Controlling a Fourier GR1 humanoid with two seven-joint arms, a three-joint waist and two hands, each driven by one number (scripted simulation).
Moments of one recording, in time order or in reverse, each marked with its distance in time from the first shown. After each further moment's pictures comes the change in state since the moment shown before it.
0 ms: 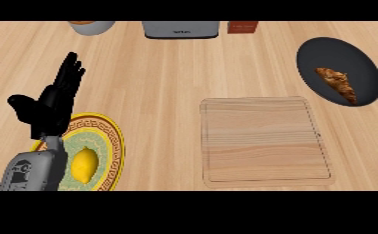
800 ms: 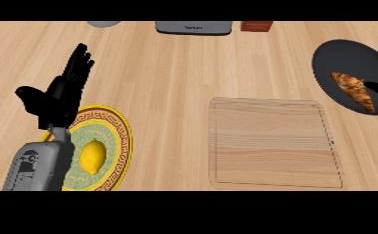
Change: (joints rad) left arm -0.062 -0.004 -0.024 0.024 0.008 -0.018 -0.006; right arm -0.336 0.064 0.051 0.115 0.228 -0.503 0.218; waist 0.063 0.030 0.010
